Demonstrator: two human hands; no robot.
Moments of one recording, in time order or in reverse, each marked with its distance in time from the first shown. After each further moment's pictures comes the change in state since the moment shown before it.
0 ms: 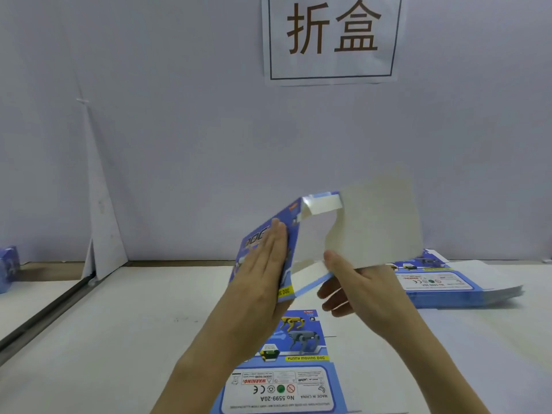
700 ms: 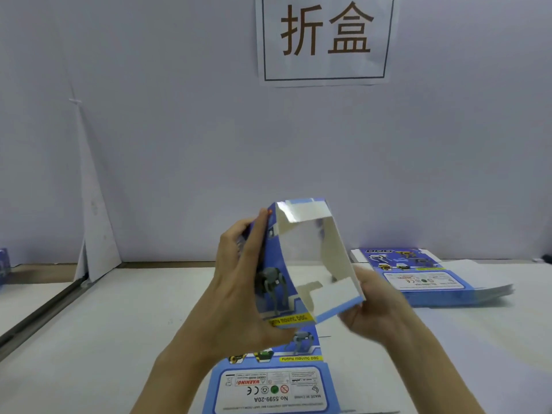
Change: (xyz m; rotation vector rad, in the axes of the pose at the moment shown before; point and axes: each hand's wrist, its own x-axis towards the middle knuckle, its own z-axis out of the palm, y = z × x) left_hand 0.007 -0.007 -0.015 -0.344 0.084 -0.027; right_hand 0.019 0.021 -0.012 1.015 -0.168 0.483
